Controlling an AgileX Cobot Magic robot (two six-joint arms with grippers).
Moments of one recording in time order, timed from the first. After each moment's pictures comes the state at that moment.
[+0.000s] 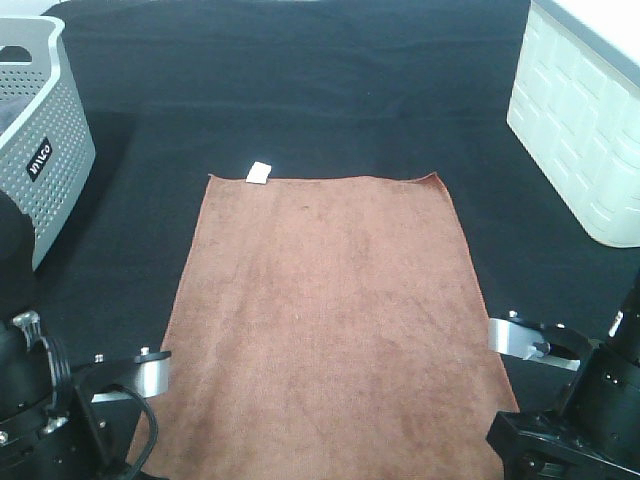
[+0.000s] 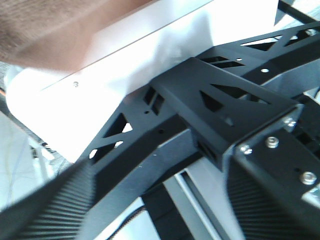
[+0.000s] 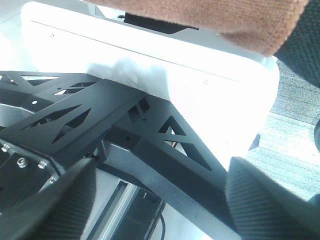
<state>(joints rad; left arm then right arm) -0.58 1.68 -0.64 -0.69 1.01 0.17 0.34 1.62 -0.54 0.52 1.00 -0.20</state>
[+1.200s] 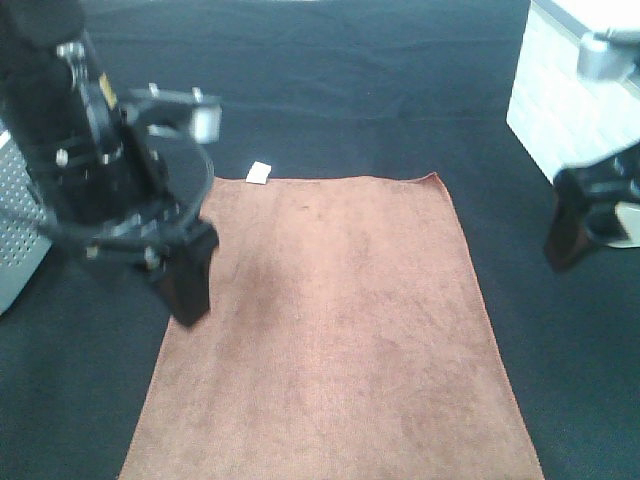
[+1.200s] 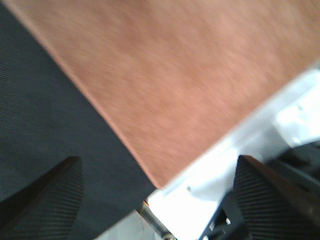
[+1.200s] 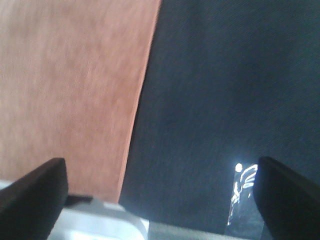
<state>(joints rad) -0.54 1.70 -1.25 -0.20 1.17 0.05 0.34 1.28 -0.94 -0.05 1.01 0.15</state>
